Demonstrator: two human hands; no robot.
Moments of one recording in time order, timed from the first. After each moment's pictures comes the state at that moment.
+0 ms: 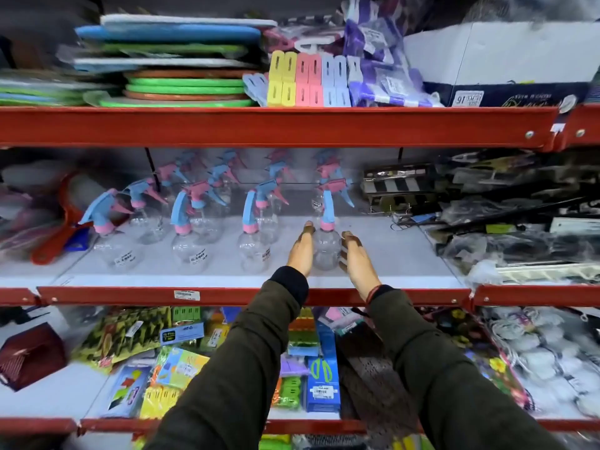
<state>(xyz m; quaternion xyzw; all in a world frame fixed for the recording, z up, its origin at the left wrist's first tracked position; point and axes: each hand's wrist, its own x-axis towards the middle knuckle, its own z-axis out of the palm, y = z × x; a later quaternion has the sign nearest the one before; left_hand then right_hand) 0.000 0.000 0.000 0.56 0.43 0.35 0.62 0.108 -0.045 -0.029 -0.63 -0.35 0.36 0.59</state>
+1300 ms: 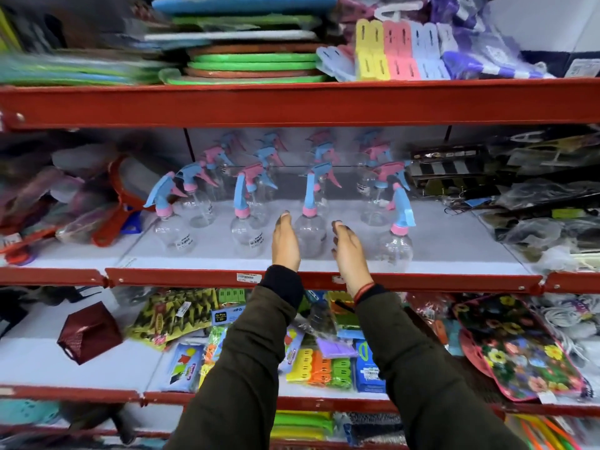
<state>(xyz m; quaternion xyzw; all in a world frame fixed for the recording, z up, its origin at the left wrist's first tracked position) -0.138 0.025 0.011 0.49 0.44 0.48 0.57 -0.046 -0.025 -0.005 -0.60 -0.33 0.38 0.63</state>
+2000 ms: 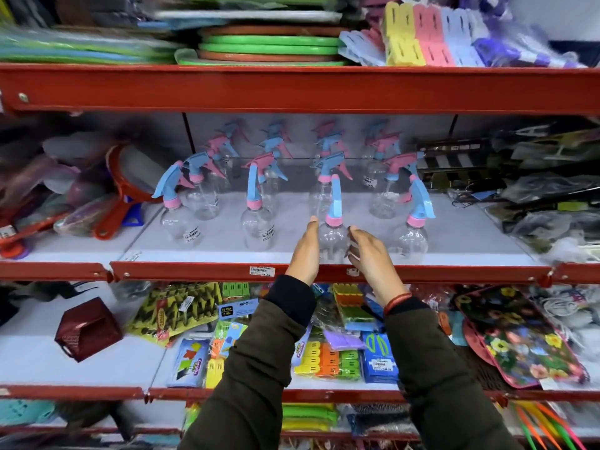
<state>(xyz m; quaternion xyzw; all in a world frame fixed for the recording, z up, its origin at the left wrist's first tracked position) -0.161 -0.014 0.019 0.56 0.38 0.36 0.64 -0.047 -0.047 -0.015 -0.63 -0.36 0.36 0.59</state>
